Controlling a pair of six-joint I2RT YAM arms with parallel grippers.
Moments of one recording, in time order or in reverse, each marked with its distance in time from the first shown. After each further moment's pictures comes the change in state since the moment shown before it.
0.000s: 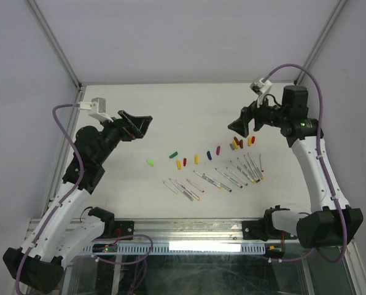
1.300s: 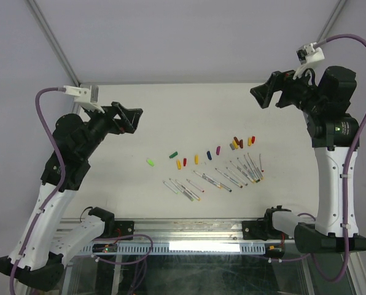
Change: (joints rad) left arm 0.000 0.031 0.393 -0.354 -0.046 0.304; right arm -0.119 -0.048 0.424 -0.110 0.268 0.340
